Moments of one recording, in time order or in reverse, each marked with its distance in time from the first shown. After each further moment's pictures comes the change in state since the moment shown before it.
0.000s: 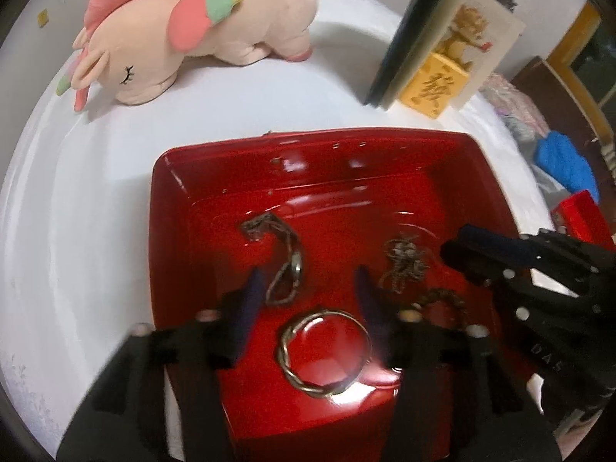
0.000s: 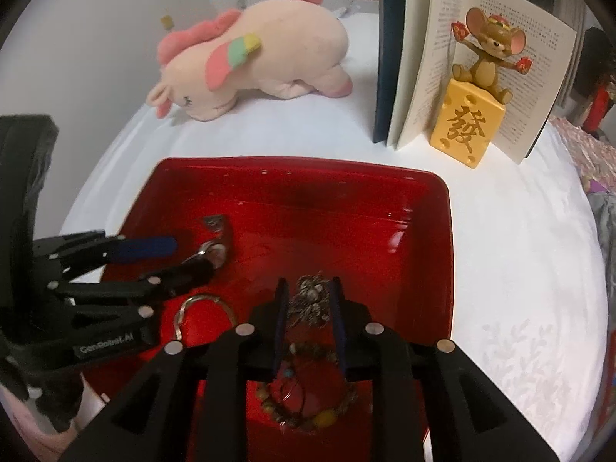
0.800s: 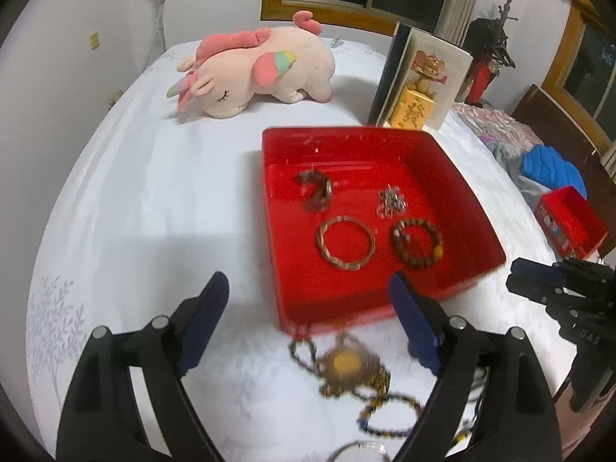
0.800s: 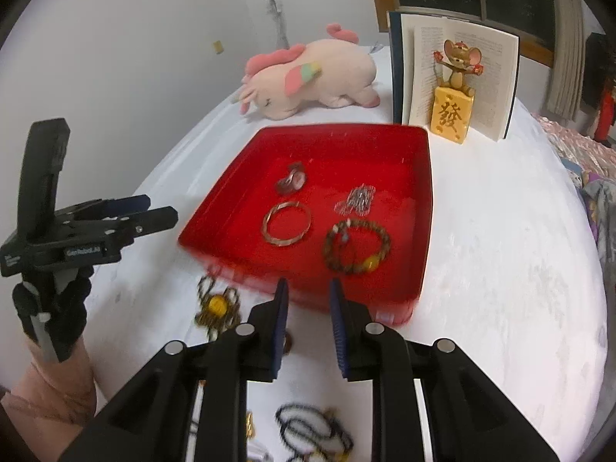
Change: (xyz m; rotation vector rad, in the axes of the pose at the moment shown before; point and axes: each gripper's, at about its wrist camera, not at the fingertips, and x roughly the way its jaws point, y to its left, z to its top) left arm -0.125 0.011 -0.133 -0.011 -0.213 0.080; right arm -0.122 0.022 -0.132 -0.044 -0.119 0.118
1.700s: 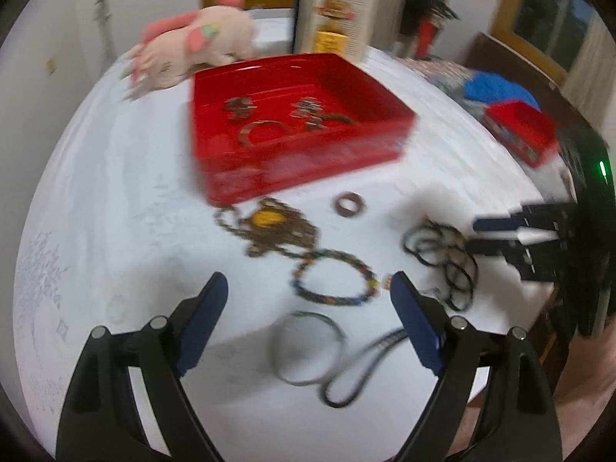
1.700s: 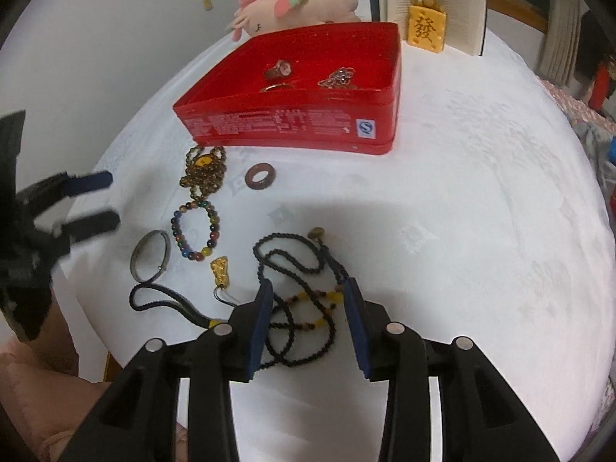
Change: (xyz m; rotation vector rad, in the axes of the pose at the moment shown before) left arm -0.034 -0.065 -0.124 0.223 0.050 -0.092; right arm -0.011 -0.015 -0.116 0.024 0.157 -0.031
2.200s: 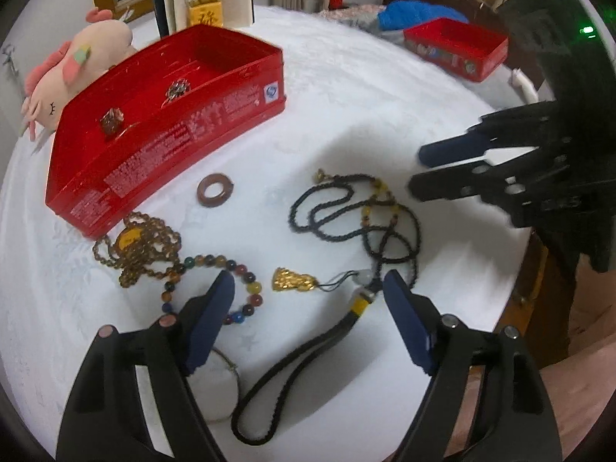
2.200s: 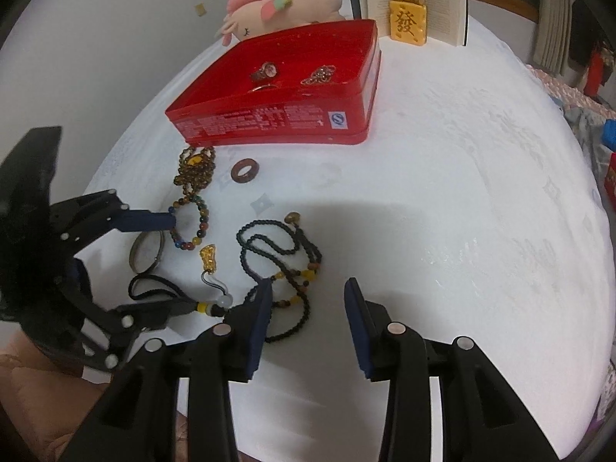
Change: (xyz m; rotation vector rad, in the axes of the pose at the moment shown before) left arm 0.055 -0.074 -0.003 0.268 0.134 -0.125; right arm -0.011 -0.018 -0.010 0.036 0.000 0.017
